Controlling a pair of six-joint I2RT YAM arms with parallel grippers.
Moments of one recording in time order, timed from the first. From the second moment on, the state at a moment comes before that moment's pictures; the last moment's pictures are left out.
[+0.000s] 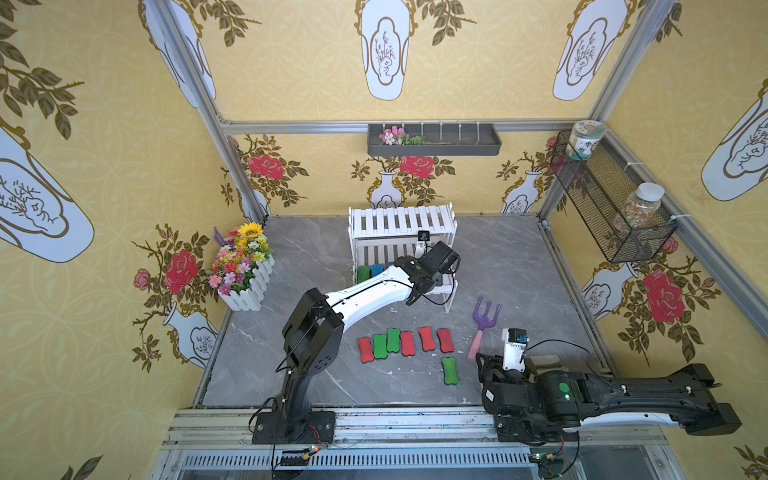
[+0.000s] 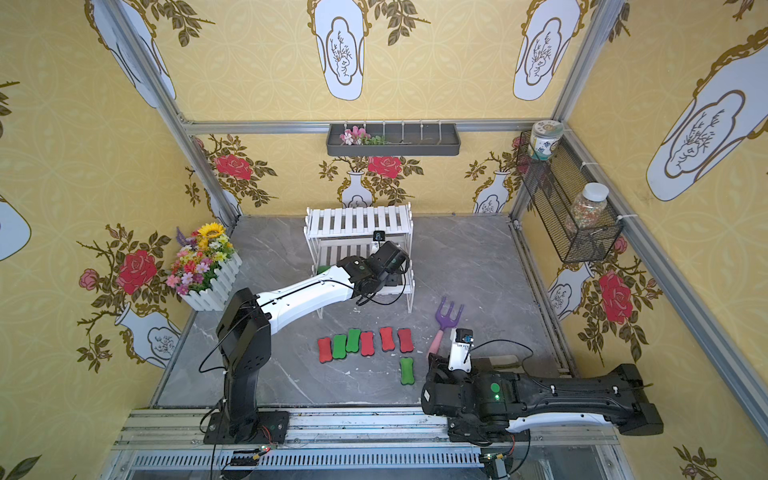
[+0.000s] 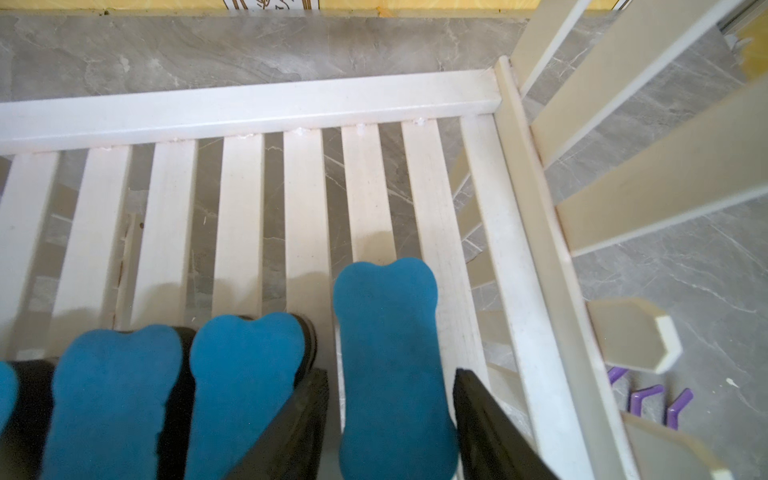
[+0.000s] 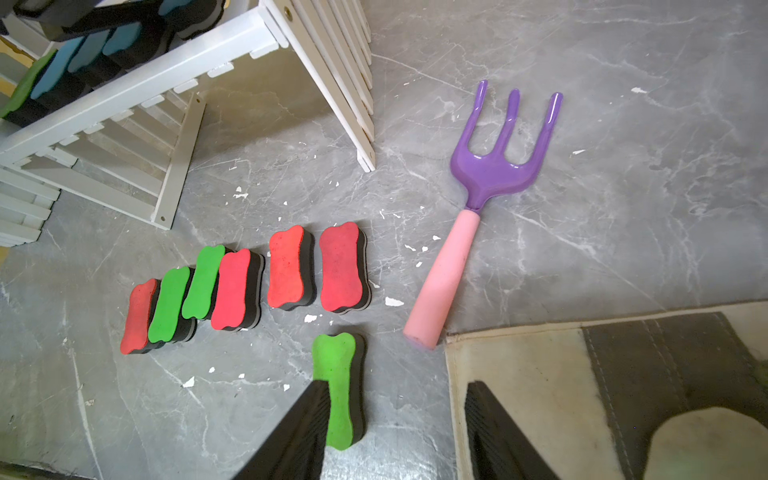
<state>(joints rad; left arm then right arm) -0.90 1.99 1.69 -0.66 -0.49 -0.68 1.51 0.64 0.50 -1.06 0.80 1.51</state>
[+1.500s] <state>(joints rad) -1.39 1.70 1.20 -0.77 -0.43 -1.35 1.51 0.76 0.90 -1.25 1.10 1.53</state>
